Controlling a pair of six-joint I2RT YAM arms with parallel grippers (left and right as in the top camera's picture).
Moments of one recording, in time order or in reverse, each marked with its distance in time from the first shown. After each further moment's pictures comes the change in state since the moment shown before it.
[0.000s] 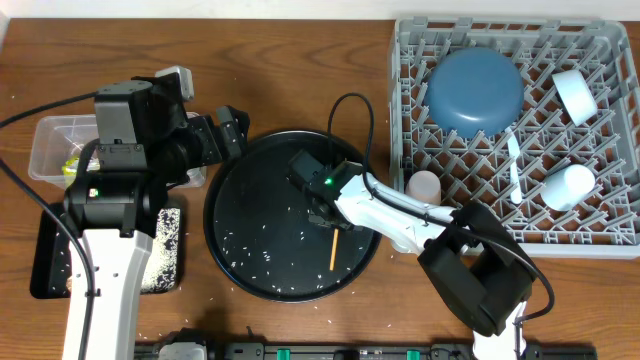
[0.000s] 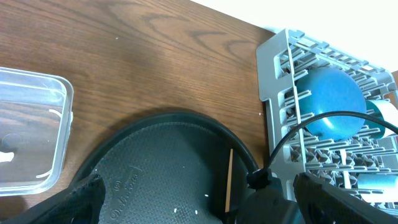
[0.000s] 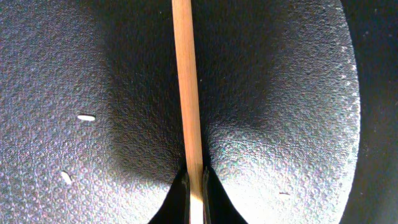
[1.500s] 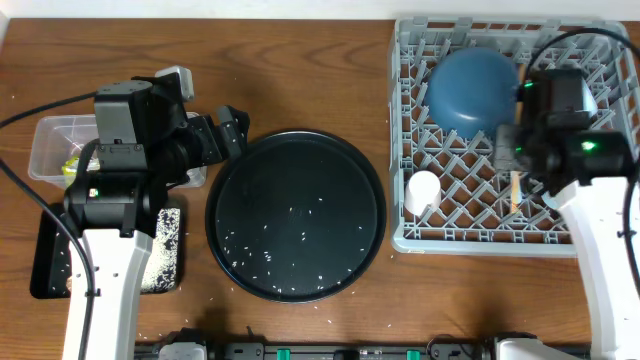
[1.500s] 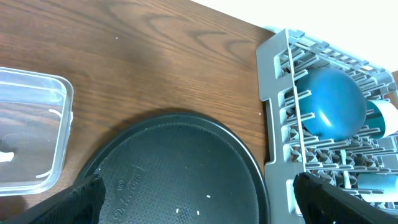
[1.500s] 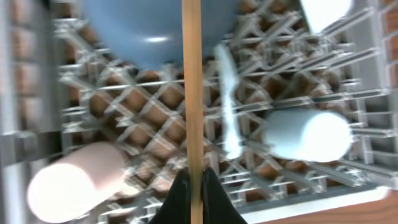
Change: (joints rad) left arm 0.000 0.000 0.000 0.000 0.000 0.000; right arm -0.794 -0.621 0.035 -0.251 0.073 -0.930
